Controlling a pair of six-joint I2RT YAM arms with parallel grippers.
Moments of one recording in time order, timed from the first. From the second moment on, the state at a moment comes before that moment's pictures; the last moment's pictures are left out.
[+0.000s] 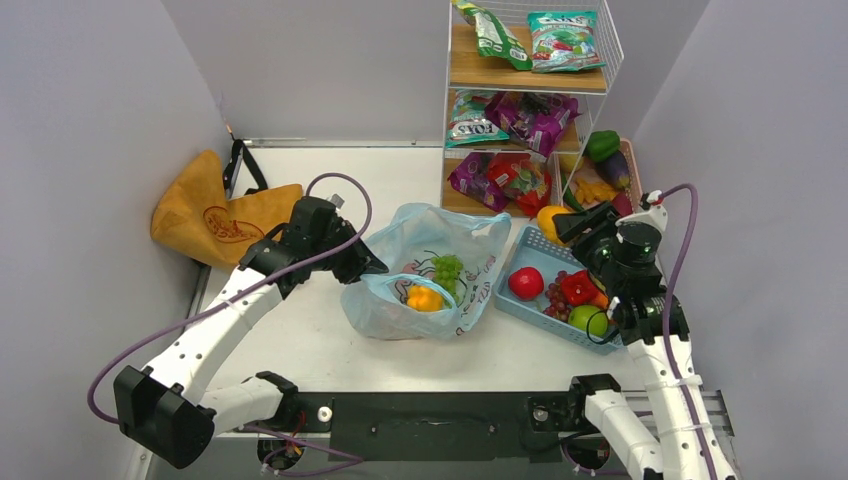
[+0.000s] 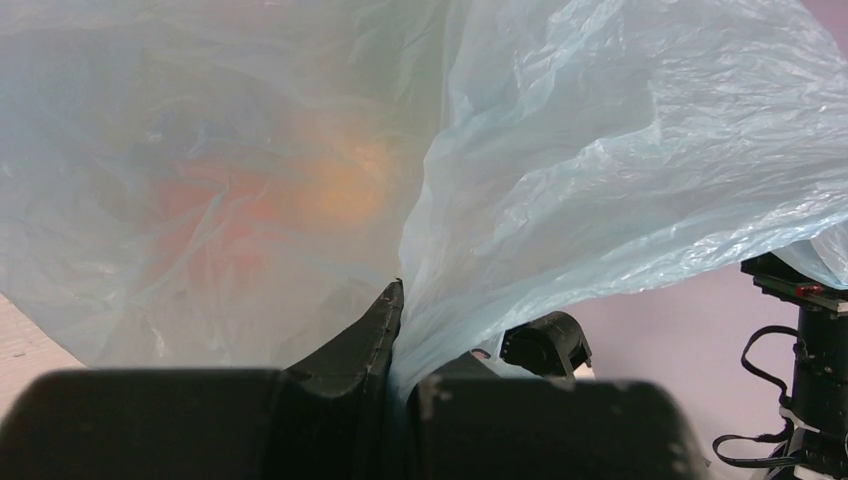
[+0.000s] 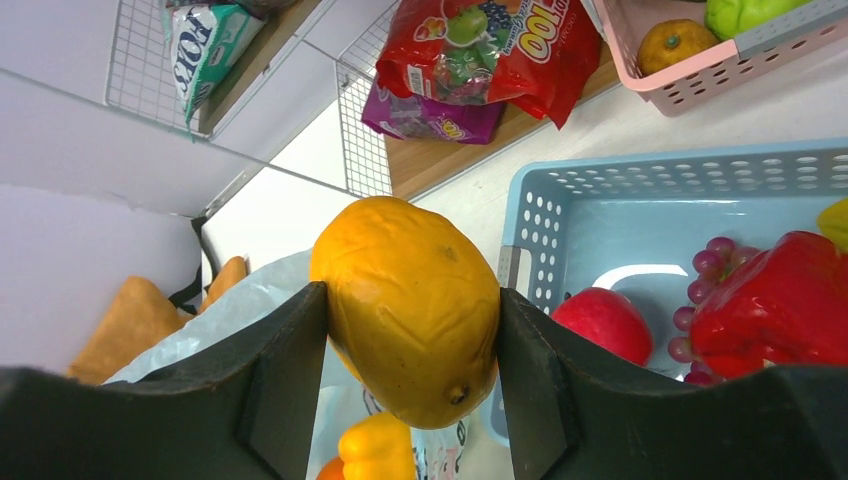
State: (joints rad) left arm -0.48 1.14 1.04 -0.69 0.29 -1.02; right arm 0.09 0.75 0.87 -0.47 0.02 0.80
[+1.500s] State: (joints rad) left arm -0.48 1.24 1.22 -0.76 0.30 -0.98; right arm 0.76 0.89 1.03 -0.24 -0.05 0.55
